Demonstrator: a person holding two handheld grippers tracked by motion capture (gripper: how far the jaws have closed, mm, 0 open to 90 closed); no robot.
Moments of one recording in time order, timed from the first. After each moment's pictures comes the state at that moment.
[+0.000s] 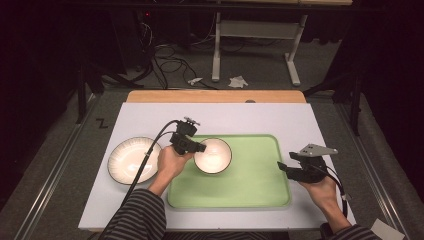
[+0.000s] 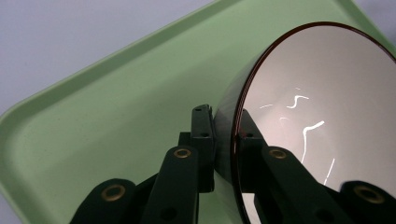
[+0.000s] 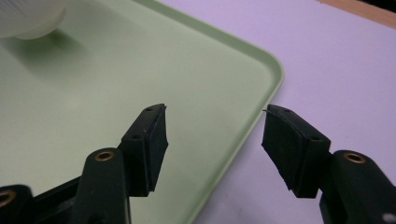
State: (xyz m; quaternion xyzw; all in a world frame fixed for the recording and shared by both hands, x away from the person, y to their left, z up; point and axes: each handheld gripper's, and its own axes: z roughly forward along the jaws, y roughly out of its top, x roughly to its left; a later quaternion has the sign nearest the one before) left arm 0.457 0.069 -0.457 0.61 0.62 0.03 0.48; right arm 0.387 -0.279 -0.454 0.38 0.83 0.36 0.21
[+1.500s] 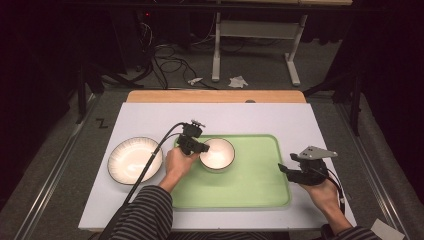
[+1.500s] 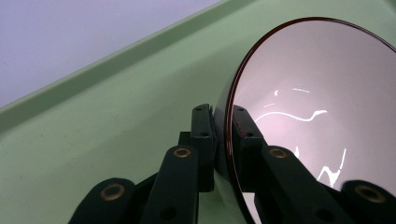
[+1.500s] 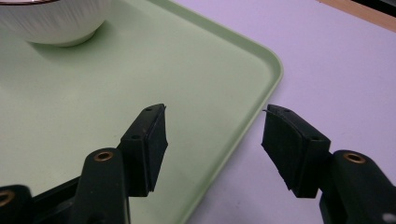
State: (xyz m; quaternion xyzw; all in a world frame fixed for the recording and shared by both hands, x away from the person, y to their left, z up) left arm 0.474 0.057 -0.486 0.61 0.63 0.04 0.47; right arm 0.382 -0.279 -0.456 0.37 0.83 0.34 0.22
